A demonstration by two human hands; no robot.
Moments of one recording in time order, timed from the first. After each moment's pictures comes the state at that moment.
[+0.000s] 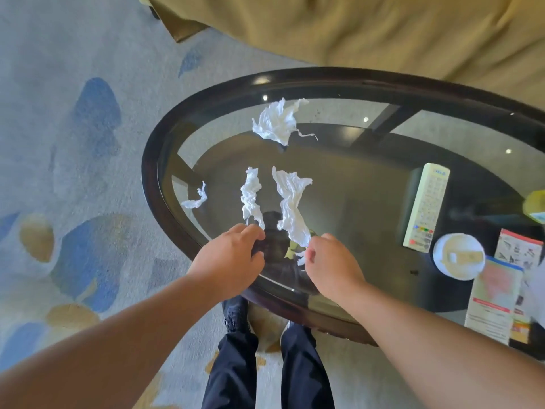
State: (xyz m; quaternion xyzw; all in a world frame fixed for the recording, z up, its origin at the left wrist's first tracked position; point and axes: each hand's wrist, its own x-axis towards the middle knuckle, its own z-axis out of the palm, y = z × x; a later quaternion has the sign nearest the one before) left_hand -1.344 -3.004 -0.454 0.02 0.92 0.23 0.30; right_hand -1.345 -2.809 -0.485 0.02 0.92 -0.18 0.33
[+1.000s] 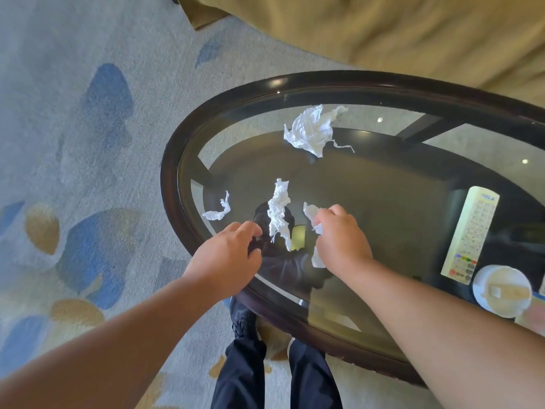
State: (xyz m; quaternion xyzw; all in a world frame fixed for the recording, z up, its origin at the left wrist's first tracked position) left_hand -1.372 -3.058 -0.486 -0.03 0.92 0.25 0.29; right_hand -1.417 -2.854 -0.520 0.01 0.95 -0.15 0.29
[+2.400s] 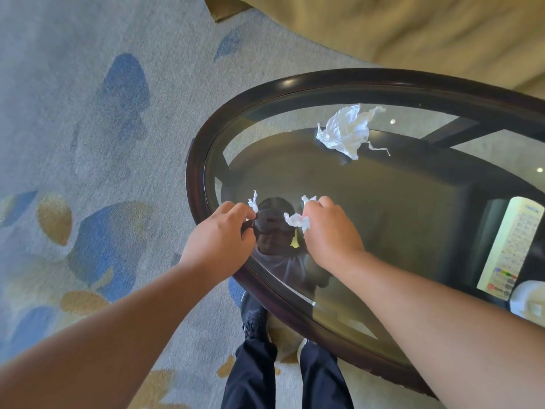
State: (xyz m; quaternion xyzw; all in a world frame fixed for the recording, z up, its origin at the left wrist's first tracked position) left_hand -1.383 -3.112 -0.505 -0.09 0.93 0.26 0.22; right_hand -1.430 -2.926 -0.519 -0.08 0.95 -0.11 0.29
